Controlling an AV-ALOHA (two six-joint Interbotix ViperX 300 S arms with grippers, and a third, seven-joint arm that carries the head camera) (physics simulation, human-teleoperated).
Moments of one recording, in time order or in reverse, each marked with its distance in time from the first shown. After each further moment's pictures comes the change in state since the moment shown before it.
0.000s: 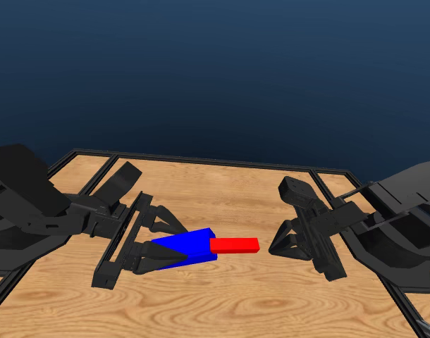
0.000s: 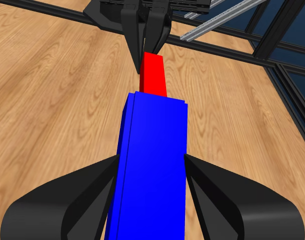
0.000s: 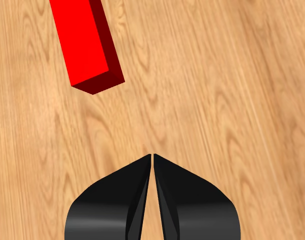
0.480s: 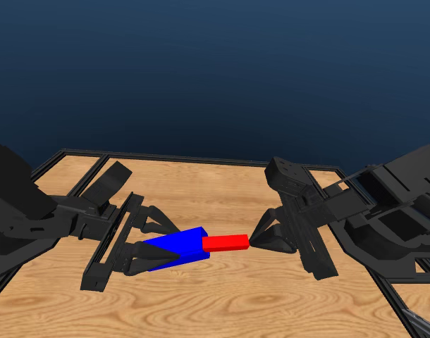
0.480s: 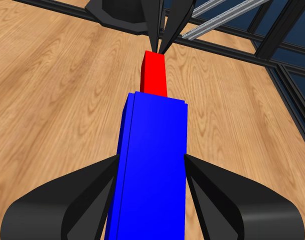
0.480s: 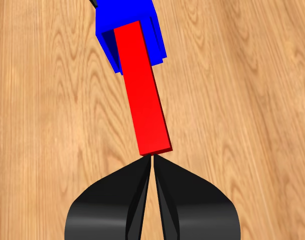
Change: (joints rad) left arm 0.003 0.004 -0.005 -0.009 0.009 -0.009; right arm 0.044 0.021 -0.172 -0.138 0.099 0.046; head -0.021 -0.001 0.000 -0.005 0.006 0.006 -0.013
